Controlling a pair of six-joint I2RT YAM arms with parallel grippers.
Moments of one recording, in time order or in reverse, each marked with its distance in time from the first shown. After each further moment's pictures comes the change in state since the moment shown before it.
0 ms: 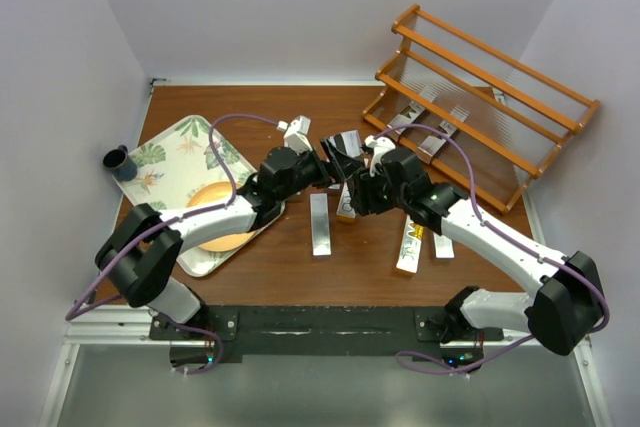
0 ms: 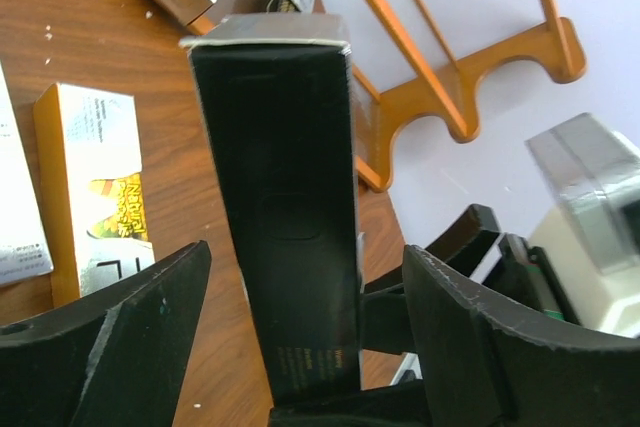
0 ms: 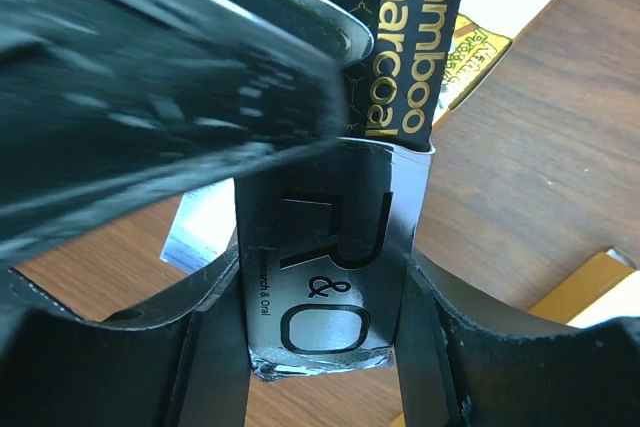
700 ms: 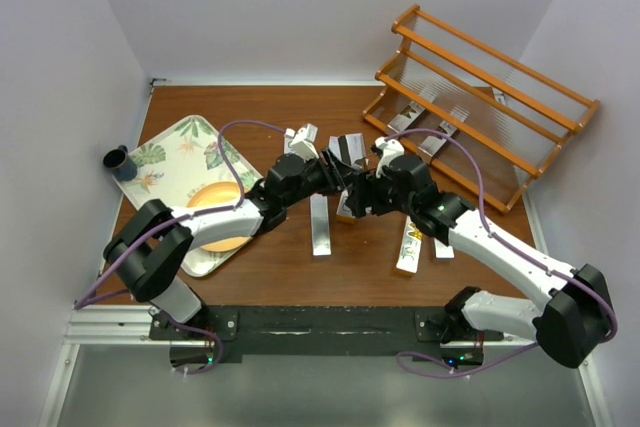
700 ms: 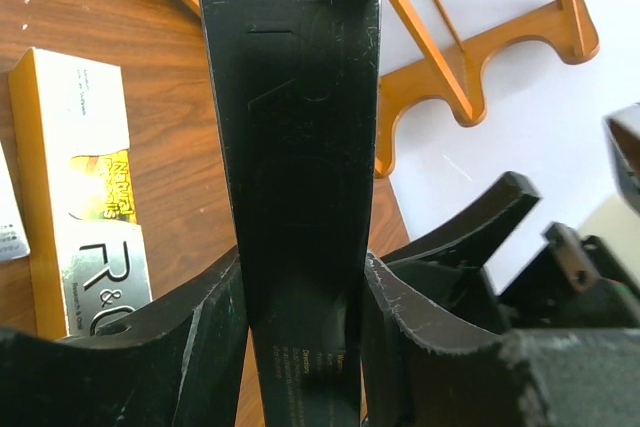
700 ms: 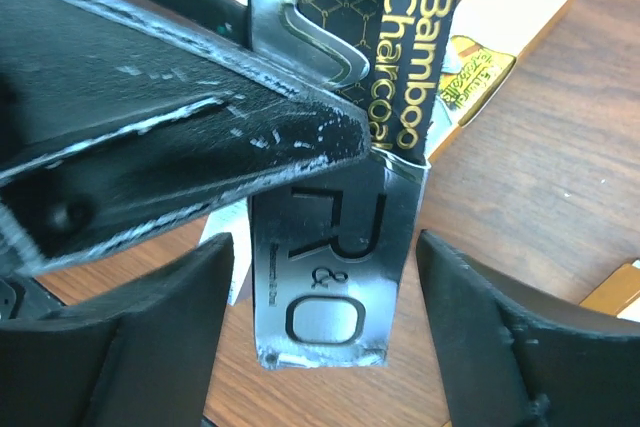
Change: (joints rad) left arm -0.039 0.047 -0.016 0.044 -0.016 -0.016; right arm 0.000 -0.069 -0.079 0.107 0.002 0.074
